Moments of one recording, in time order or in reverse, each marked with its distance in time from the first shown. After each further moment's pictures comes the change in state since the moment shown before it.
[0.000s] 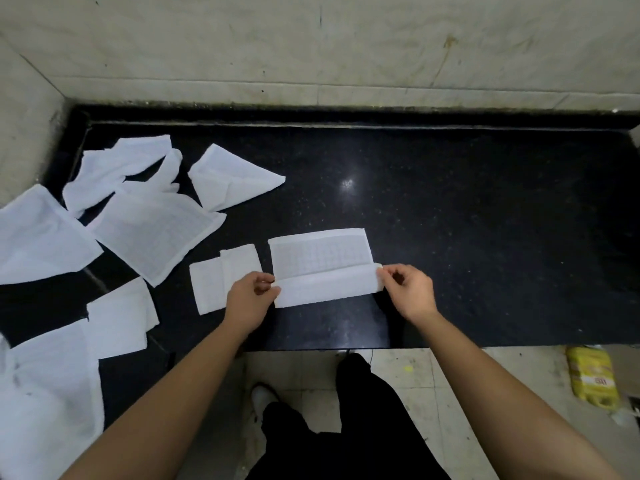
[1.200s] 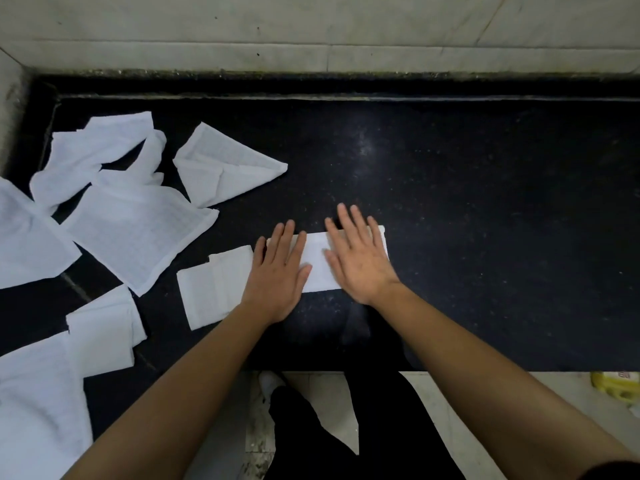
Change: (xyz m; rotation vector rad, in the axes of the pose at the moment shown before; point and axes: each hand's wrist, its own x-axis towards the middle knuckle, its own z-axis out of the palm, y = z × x) left_hand 0.076 0.008 0.041 0.968 -0.005 0.617; right_hand 0.071 -0.066 0.079 -0.685 -0.190 -0.616
